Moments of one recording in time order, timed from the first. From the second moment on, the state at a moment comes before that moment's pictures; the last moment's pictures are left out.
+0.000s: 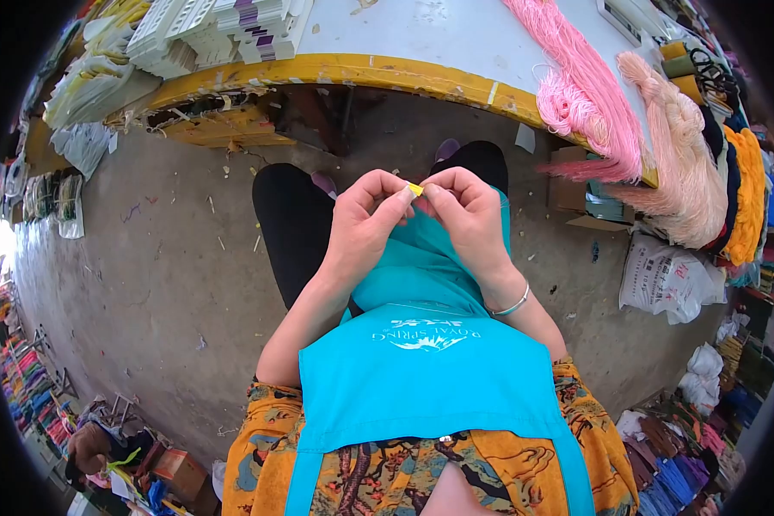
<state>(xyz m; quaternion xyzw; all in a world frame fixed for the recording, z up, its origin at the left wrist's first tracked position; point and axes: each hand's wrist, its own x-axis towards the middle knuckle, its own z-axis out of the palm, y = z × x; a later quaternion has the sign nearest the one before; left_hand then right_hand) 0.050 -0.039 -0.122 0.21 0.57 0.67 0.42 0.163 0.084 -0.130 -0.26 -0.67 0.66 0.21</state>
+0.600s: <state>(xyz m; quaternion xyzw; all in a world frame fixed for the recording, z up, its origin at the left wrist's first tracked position) 0.052 -0.039 -0.123 0.20 0.61 0.66 0.40 0.161 0.086 -0.115 -0.11 -0.86 0.35 0.35</state>
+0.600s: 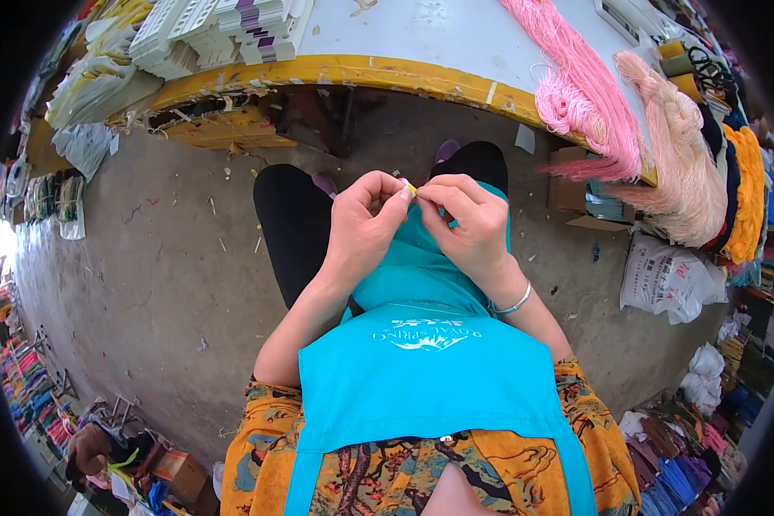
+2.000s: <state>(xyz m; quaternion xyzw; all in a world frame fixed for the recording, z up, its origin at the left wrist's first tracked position) 0.031 -0.058 -0.134 0.38 0.59 0.56 0.43 0.174 0.109 -0.149 -0.32 -0.55 0.74 0.22</state>
